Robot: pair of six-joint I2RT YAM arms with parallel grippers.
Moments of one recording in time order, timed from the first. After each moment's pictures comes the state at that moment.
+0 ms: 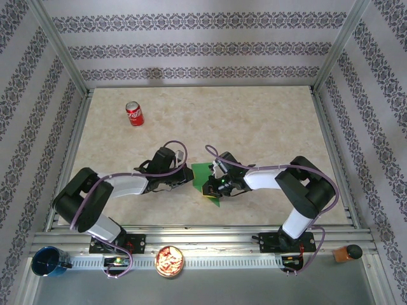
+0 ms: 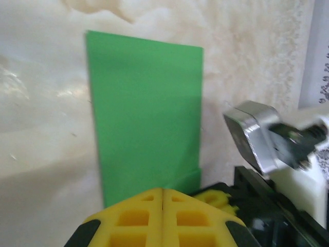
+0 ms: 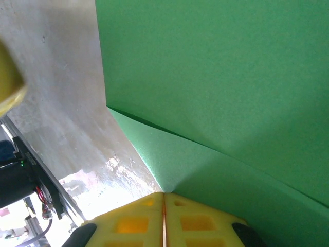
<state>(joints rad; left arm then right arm) -0.58 1.52 0.58 0.17 0.43 -0.95 0.72 1.69 0.67 -0.01 -0.60 0.83</state>
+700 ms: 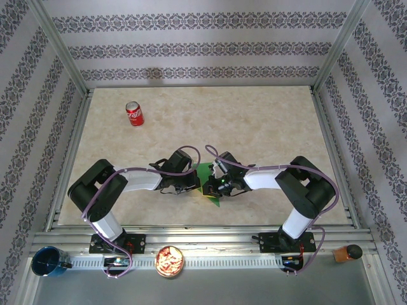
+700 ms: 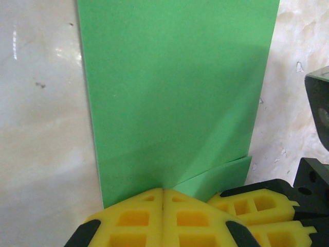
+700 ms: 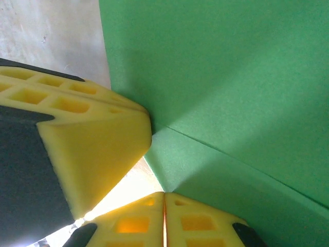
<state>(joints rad) -0.69 1.67 0.72 -0.03 0.37 -0.95 0.72 1.68 0.67 -0.01 -0.60 0.83</state>
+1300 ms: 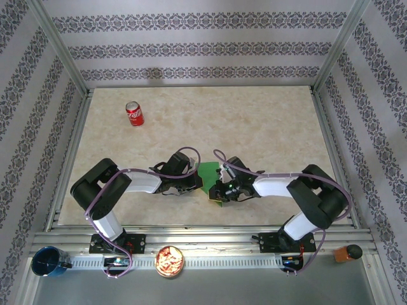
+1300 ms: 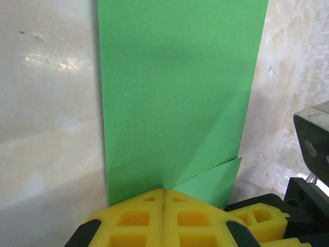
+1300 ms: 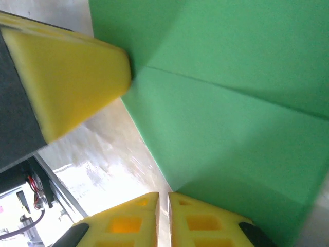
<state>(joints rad) -0.69 1.70 0.66 0.16 0.40 -1.00 0.69 1.55 0.52 0.00 -0.59 0.82</state>
